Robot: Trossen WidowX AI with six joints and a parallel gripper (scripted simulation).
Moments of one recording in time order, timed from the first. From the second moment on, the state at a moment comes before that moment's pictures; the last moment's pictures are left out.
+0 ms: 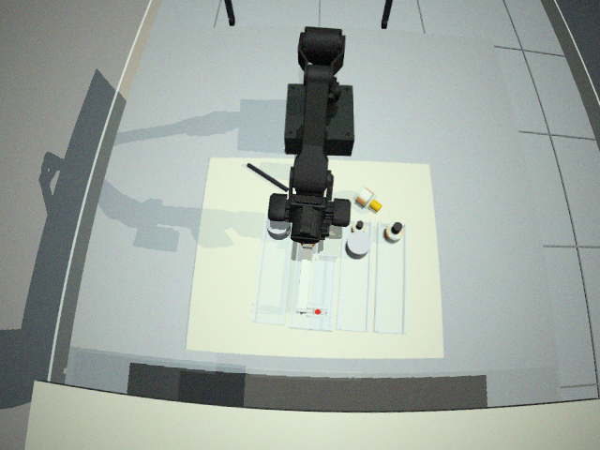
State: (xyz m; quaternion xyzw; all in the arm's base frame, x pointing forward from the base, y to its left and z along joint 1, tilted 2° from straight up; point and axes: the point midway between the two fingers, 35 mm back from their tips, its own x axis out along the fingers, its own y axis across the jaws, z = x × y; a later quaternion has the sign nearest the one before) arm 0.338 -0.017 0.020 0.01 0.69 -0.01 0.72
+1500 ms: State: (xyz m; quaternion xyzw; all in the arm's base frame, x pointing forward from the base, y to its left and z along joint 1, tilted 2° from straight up) arm 0.342 -0.017 0.013 0.01 0.69 -0.01 0.72
